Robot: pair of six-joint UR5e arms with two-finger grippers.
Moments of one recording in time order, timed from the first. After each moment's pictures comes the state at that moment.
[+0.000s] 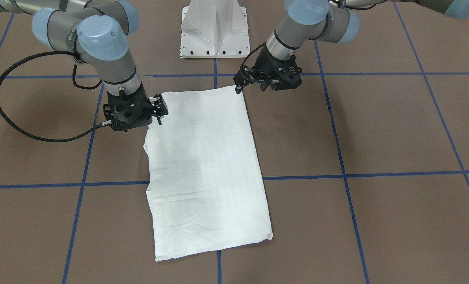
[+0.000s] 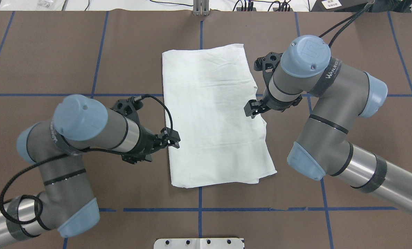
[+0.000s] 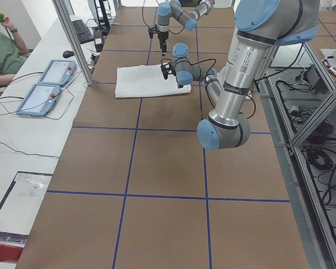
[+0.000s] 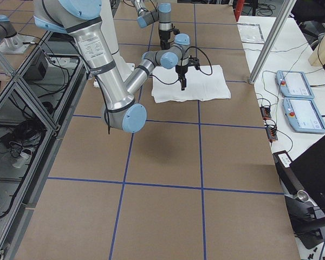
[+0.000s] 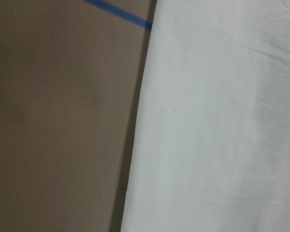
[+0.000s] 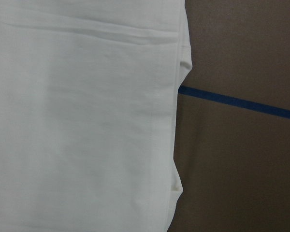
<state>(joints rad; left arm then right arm) -0.43 -2.02 -1.87 -1.94 -1.92 -1.74 0.68 -1.05 1.83 -1.66 1.97 0.85</state>
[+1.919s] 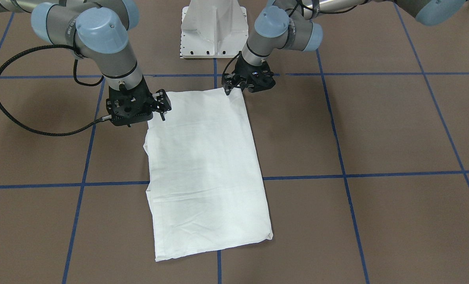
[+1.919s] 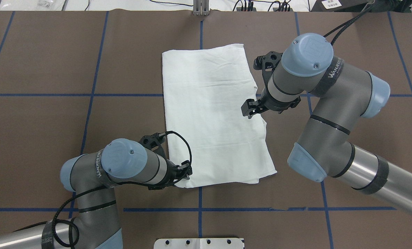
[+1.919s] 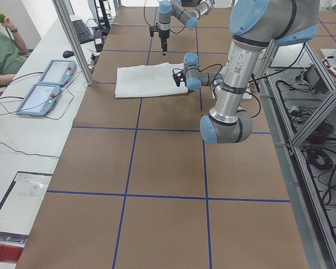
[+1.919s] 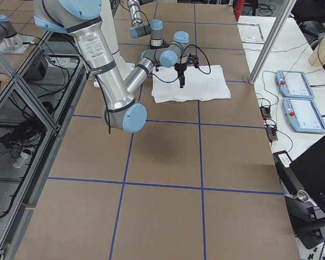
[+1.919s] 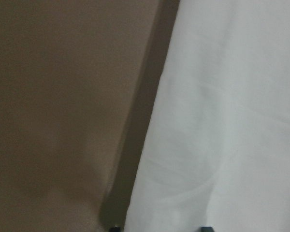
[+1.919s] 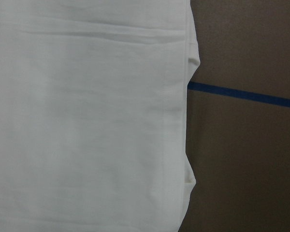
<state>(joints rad) -0.33 -2.07 -1.72 -2.00 -1.85 -1.81 0.68 -1.04 1.84 -1.66 1.98 0.90</state>
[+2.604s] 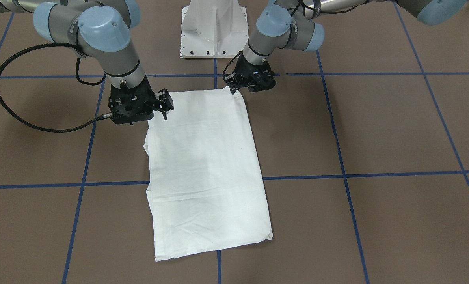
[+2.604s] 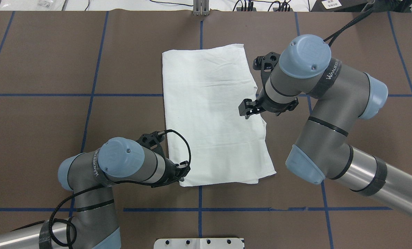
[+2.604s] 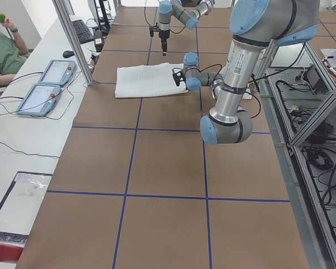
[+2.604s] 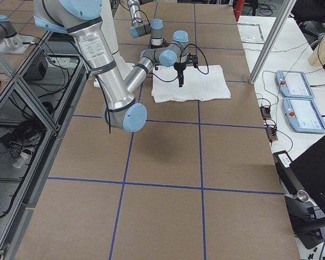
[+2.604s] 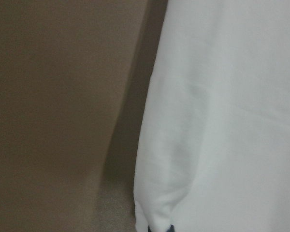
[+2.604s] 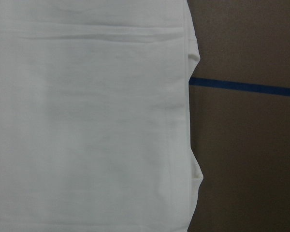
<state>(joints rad) -0.33 -2.06 -1.73 -2.01 -1.85 -1.79 0.66 -1.04 1.84 -1.65 1.98 1.01</state>
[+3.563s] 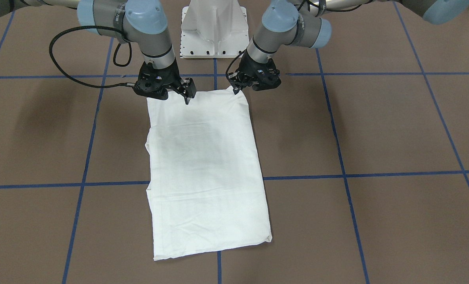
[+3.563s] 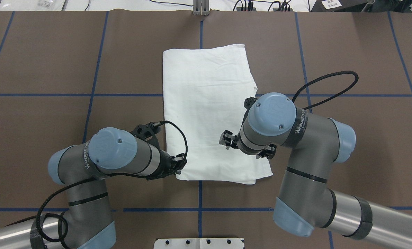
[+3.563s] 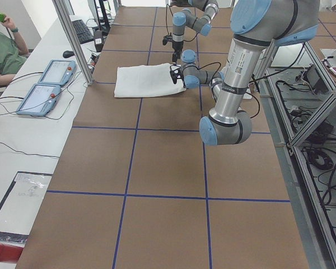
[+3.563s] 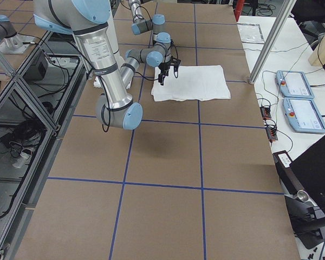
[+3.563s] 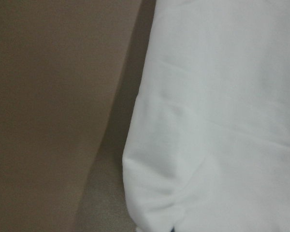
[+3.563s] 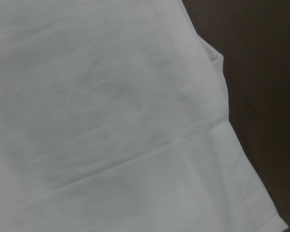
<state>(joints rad) -0.37 -2.06 -1.79 -1.96 -1.86 -1.75 0.45 -1.06 1.88 -1.64 1.86 1.58</state>
